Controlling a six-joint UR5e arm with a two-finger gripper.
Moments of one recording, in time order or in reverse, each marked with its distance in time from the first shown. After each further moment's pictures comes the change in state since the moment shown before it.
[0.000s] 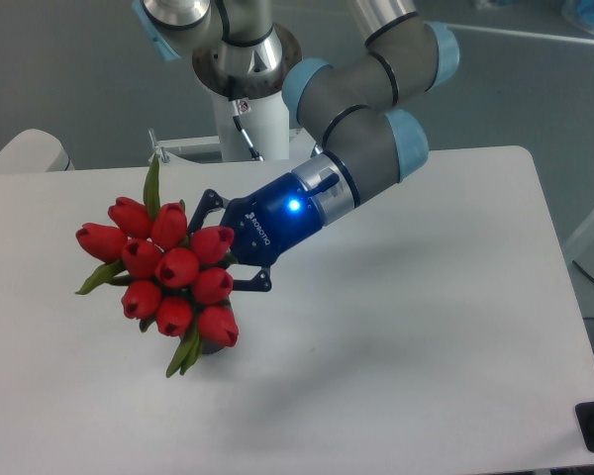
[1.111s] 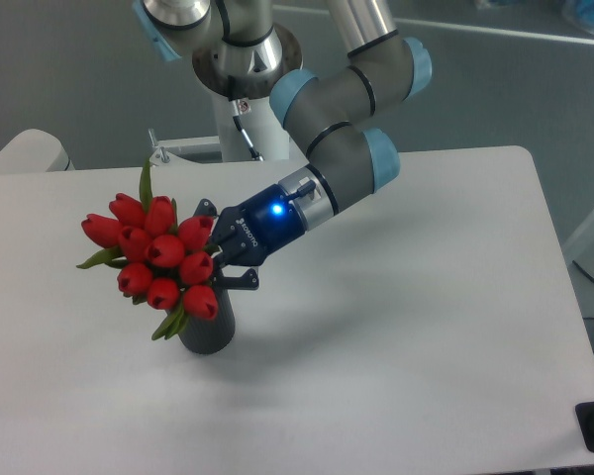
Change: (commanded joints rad) arm 0.017 -0.003 -0.190 0.005 0.005 0.342
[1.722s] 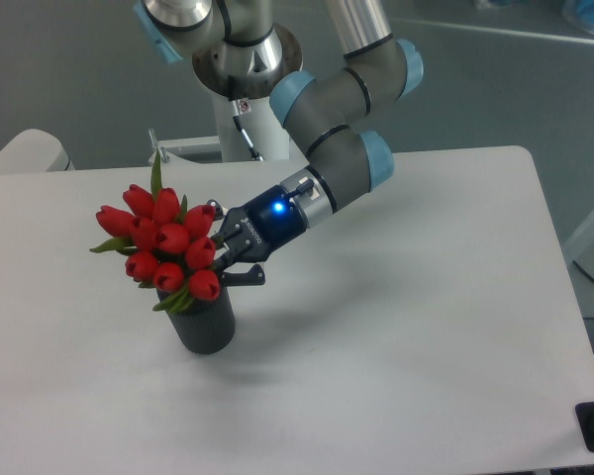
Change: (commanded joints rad) arm 0.025 -0.002 -0.068 0.002 0.008 0.101
